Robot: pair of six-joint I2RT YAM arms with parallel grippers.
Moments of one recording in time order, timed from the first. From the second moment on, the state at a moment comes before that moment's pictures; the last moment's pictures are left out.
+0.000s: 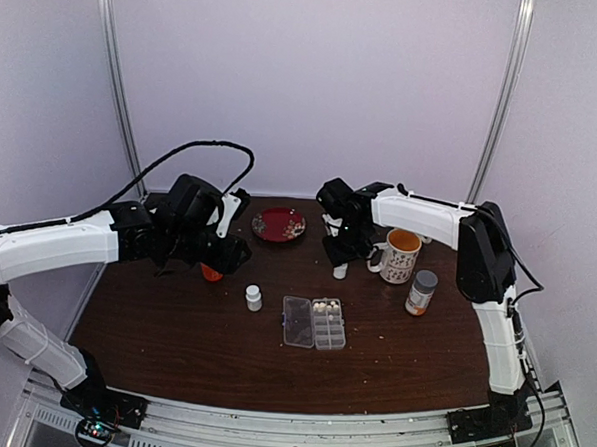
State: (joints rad) left arm -0.84 1.38 1.09 -0.43 -0.18 -0.23; right arm 0.68 2.26 1.96 -0.93 0.20 0.26
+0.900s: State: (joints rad) left arm -0.84 1.38 1.09 -0.43 -0.18 -0.22; right arm 0.68 2.27 1.98 -0.93 0.21 0.23
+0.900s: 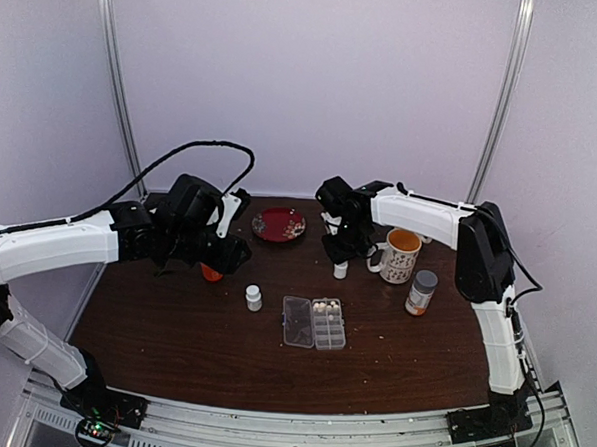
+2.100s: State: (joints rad) left arm -0.84 0.93 0.56 0.25 0.35 0.18; right arm 0.98 1.54 1.38 -0.47 -0.23 0.49
